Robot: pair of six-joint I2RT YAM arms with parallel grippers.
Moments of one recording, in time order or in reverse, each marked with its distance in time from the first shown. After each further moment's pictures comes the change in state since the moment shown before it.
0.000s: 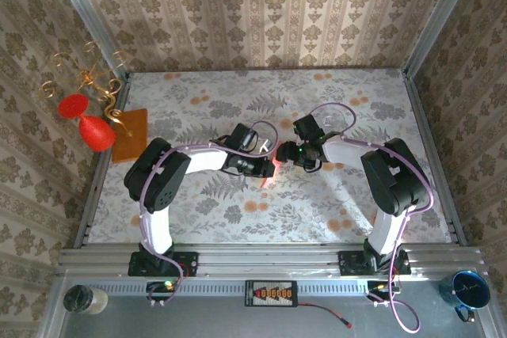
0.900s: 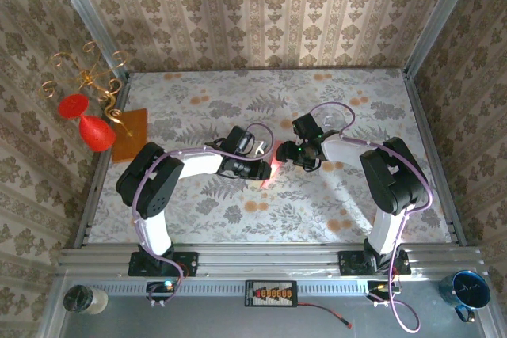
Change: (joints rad) left arm -0.001 -0.068 -0.059 -0.013 -0.058 -0.018; right arm 0.002 0.013 0.023 -0.031 0.005 0.003
